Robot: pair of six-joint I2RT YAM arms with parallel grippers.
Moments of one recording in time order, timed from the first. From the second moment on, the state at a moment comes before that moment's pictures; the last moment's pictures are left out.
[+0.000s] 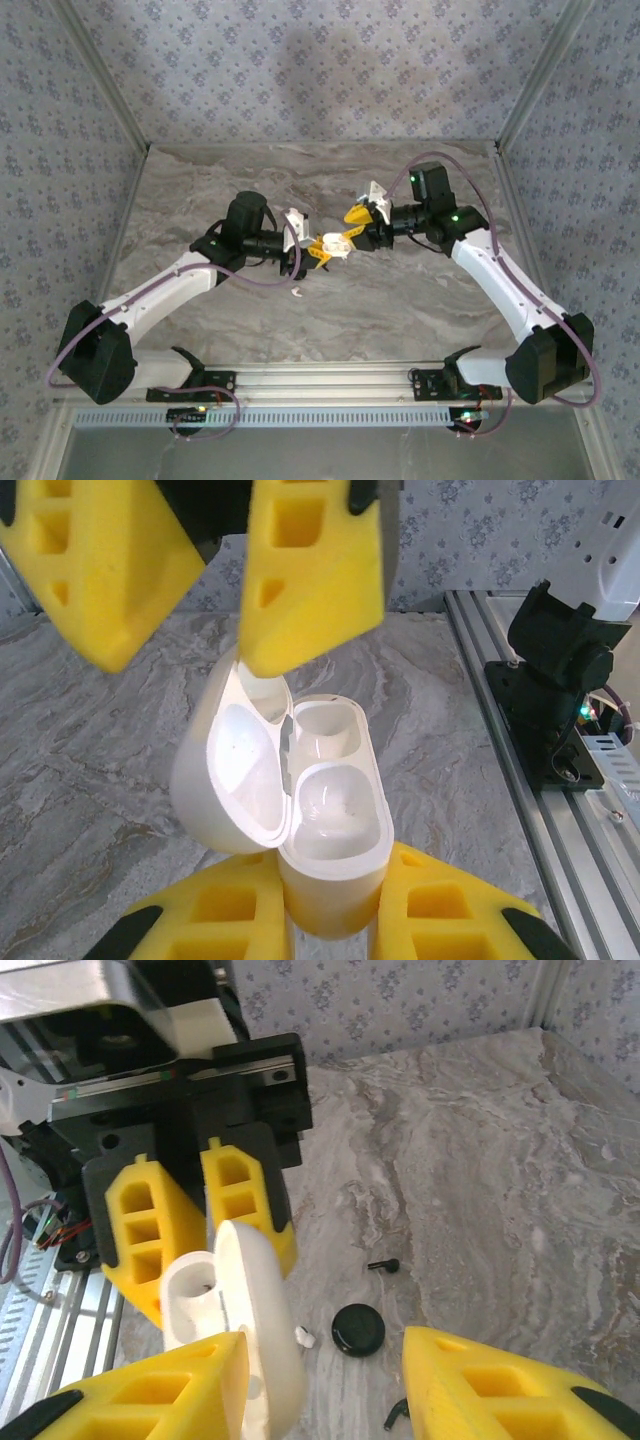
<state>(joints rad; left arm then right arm) -0.64 1.29 0.91 -0.09 0.85 0.40 0.39 1.28 1.15 -0.52 -0.92 -0.51</state>
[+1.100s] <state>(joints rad) -0.42 1.23 0.61 0.29 0.58 -0.08 0.44 1.34 1.16 -0.81 -0.24 0.32</state>
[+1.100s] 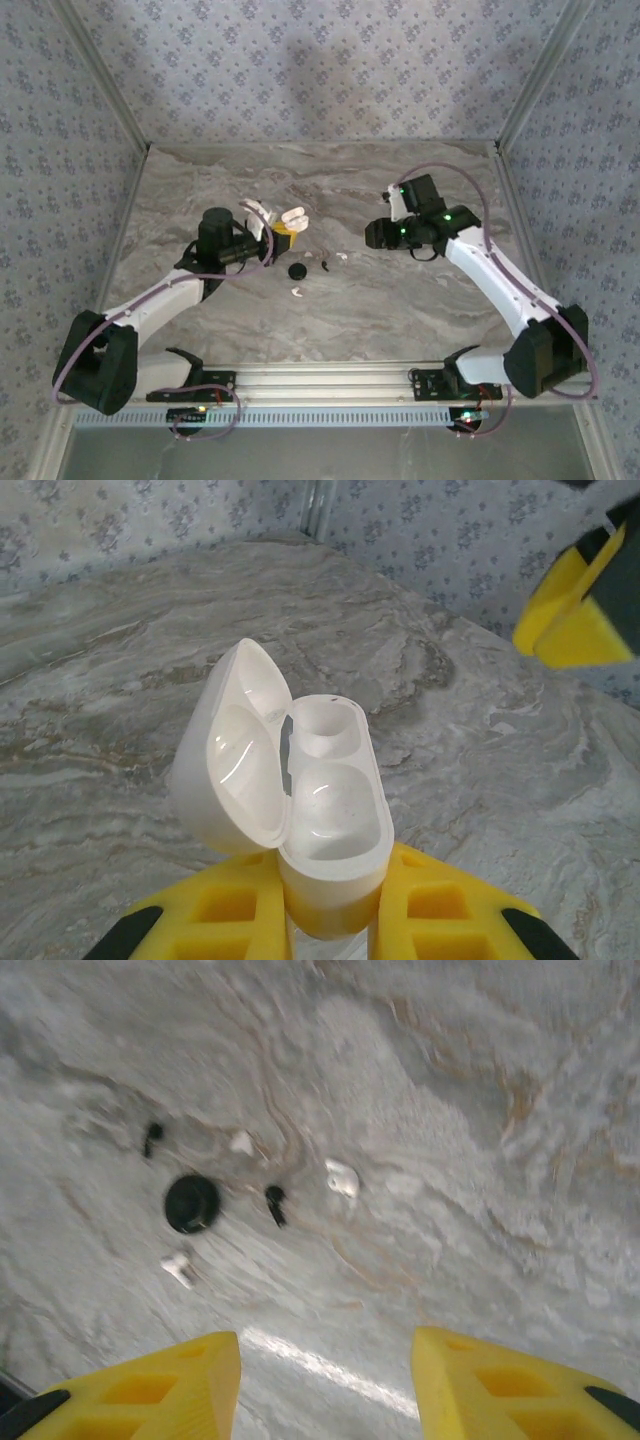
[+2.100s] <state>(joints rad) -0.35 1.14 0.48 0.33 0.33 -0.17 0.56 2.04 1.64 -1.07 -0.12 0.44</state>
